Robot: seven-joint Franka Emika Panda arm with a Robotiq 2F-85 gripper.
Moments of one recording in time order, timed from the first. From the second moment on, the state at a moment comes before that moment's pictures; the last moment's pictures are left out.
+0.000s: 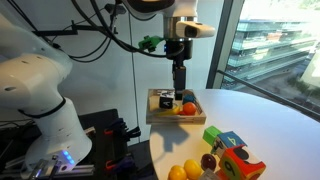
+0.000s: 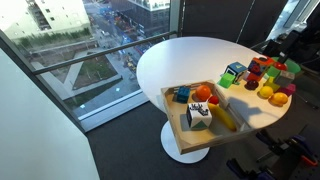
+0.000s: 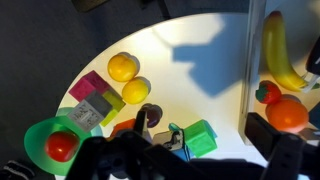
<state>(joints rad) -0.24 -0.45 -0.05 -2.56 -0.13 2.12 0.24</state>
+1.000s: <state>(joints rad) -0.33 -0.24 -0.08 -2.51 -0.38 2.44 0.44</state>
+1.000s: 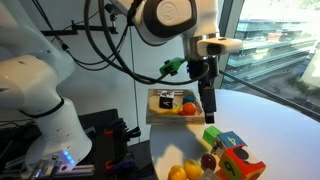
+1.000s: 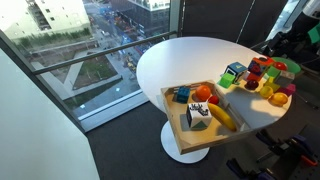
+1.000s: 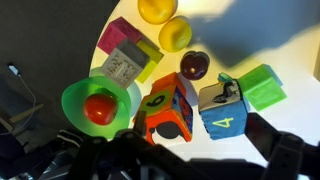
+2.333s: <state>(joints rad) -0.33 -0.17 -0.13 -2.46 -0.37 2.44 0.44</state>
